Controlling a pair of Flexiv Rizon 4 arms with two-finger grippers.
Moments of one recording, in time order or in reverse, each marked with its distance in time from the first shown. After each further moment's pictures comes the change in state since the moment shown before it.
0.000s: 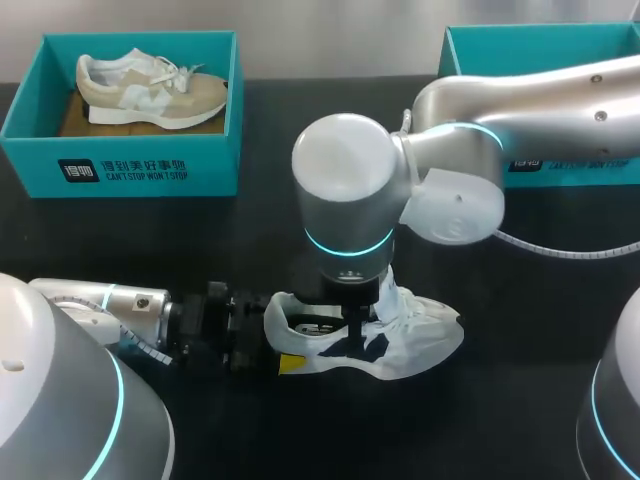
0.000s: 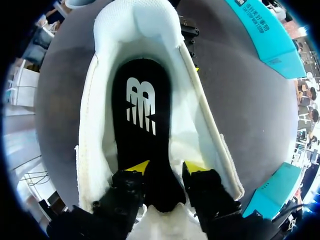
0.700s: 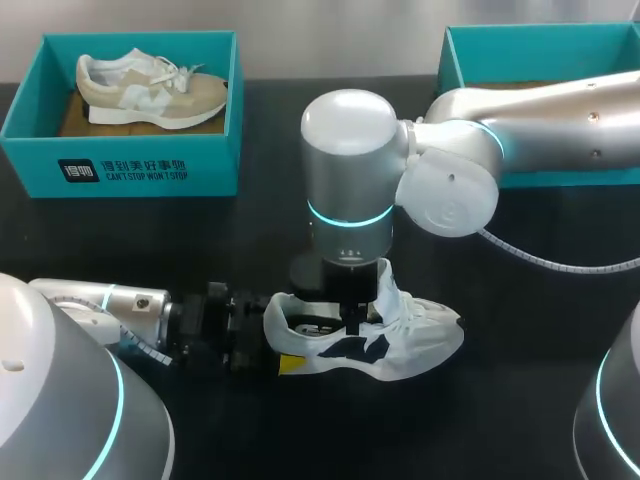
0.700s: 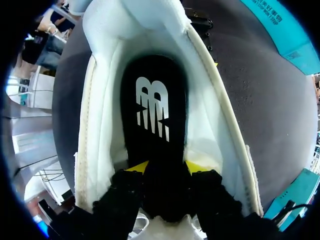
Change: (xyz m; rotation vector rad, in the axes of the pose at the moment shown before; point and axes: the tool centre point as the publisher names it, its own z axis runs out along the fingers) left arm 0.000 0.001 0.000 0.000 0.000 0.001; right arm 0.019 0.006 0.013 -0.024 0.218 -0.002
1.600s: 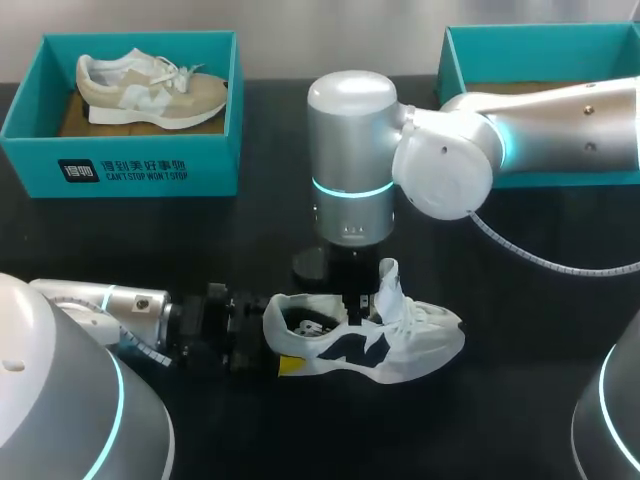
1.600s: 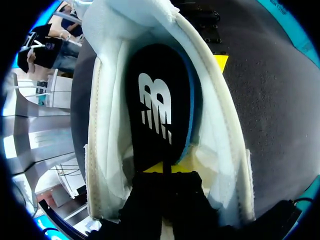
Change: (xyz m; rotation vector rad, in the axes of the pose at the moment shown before) left arm 0.002 0.000 0.000 0.000 0.002 0.001; right arm 0.013 -0.003 0.001 -0.001 0.191 -0.009
